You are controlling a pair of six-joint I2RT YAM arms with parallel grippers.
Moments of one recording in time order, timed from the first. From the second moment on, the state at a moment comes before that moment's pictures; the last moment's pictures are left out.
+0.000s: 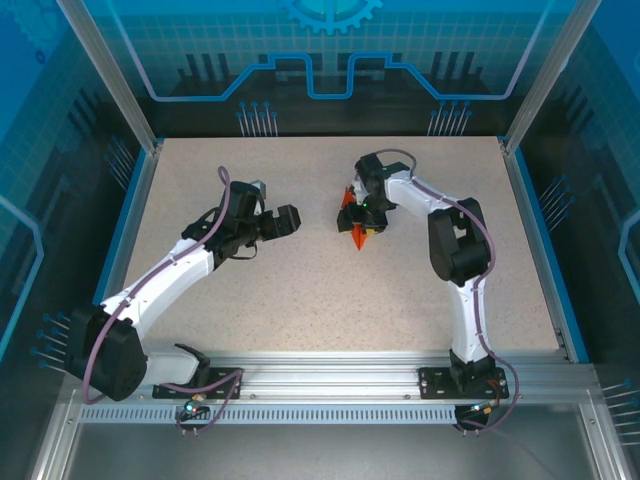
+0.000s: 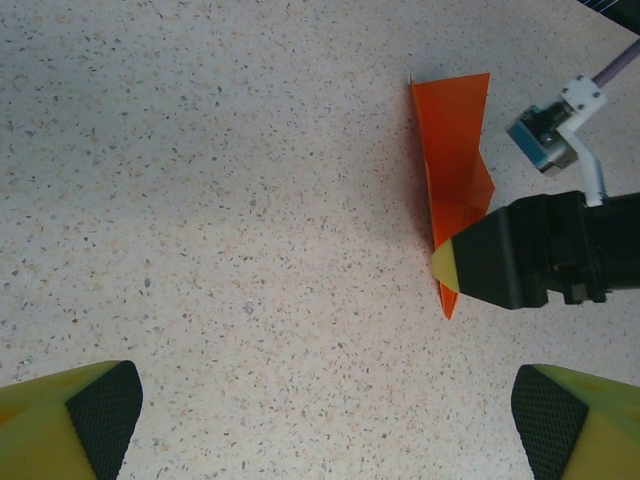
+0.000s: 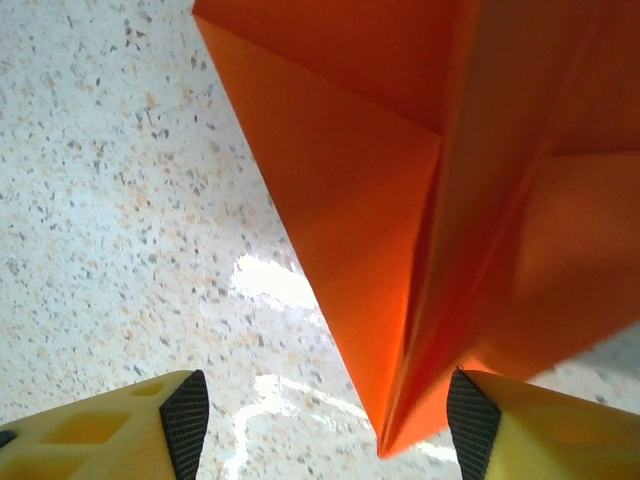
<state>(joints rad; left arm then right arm) -0.39 1.30 0.98 -0.43 0.06 -0.64 0.40 2.16 1.72 -0.95 -0.31 0.29</state>
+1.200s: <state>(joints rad) -0.12 1.19 0.41 0.26 -0.41 -0.16 0.02 1.32 0.45 0.24 0.17 0.09</state>
